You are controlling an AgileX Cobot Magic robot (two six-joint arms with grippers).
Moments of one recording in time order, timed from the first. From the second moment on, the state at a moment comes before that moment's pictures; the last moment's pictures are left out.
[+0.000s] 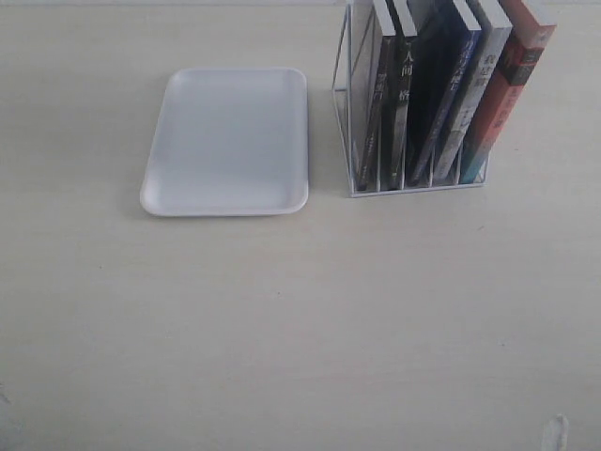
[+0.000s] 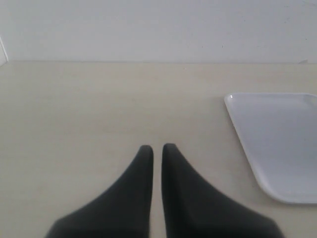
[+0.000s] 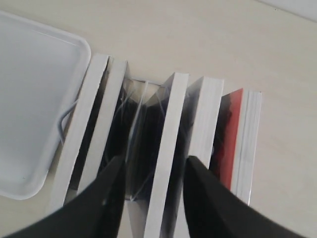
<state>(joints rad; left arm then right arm) 0.02 0.00 0.00 0.07 0.31 -0.08 0.49 1.76 -1.82 -0.15 1.22 0.15</state>
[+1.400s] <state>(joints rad) 0.02 0.00 0.00 0.07 0.31 -0.08 0.49 1.91 -1.82 -0.19 1.22 0.14</state>
